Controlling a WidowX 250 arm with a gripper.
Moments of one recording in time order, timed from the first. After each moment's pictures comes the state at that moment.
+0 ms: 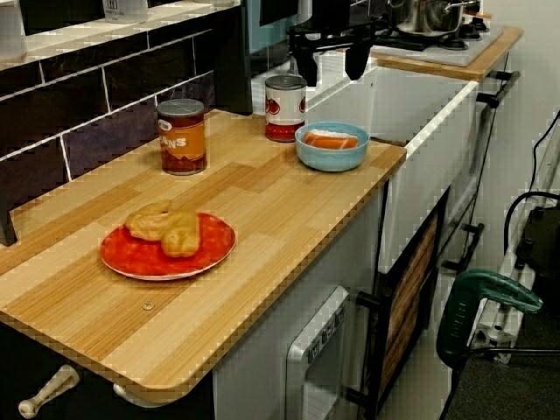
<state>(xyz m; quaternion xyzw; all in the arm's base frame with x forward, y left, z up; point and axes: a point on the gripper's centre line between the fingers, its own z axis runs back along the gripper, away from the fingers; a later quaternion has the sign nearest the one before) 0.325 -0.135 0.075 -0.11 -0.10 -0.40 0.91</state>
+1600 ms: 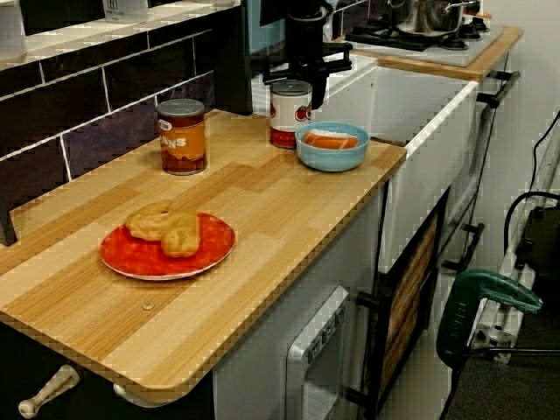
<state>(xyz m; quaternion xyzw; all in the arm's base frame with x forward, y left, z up) 0.338 -0.107 0.050 -0.09 -0.09 -0.37 0.92</state>
